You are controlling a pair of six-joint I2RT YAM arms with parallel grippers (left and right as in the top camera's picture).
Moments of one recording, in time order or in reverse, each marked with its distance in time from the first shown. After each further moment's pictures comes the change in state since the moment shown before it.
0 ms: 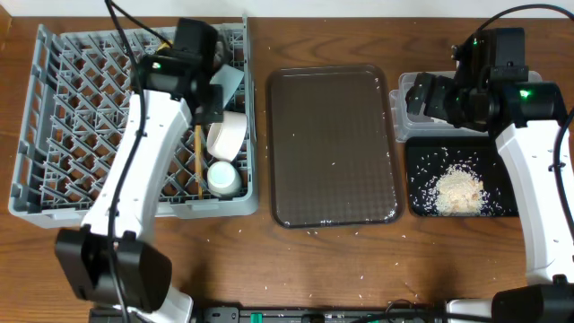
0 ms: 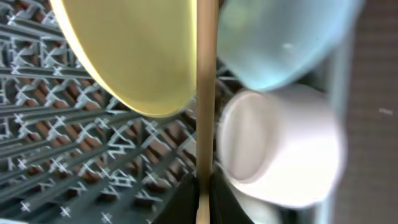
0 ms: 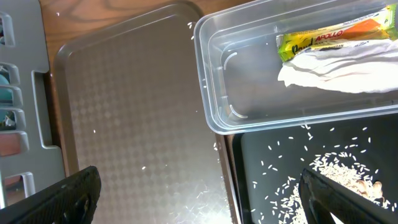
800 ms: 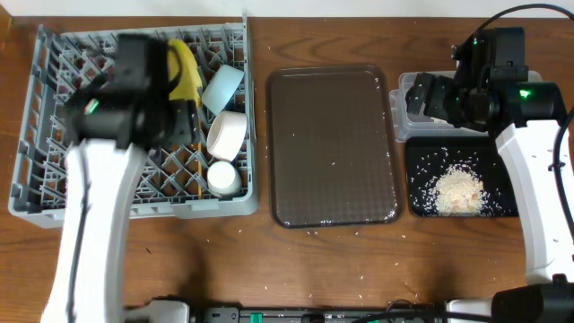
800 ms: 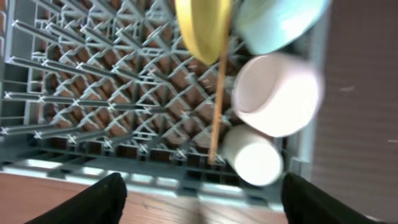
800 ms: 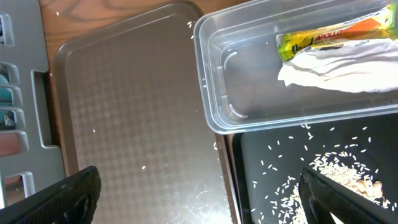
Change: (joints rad) left arm 0.071 -0.319 0.014 -0.196 0.084 -0.023; right arm 0.000 0.001 0.000 0.000 0.000 0.000
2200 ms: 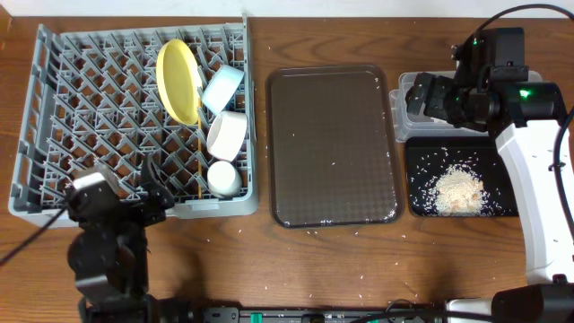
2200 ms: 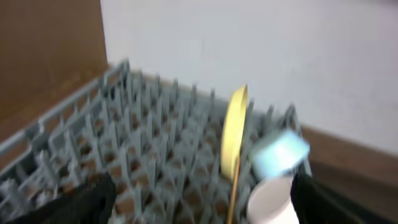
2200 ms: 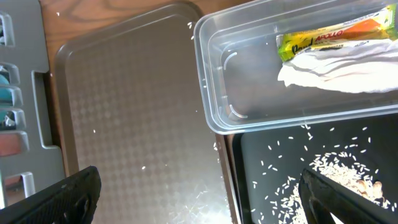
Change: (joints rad) left arm 0.275 -1.054 -1.099 0.995 0.084 0.003; right arm 0.000 0.000 0.000 0.000 0.000 0.000
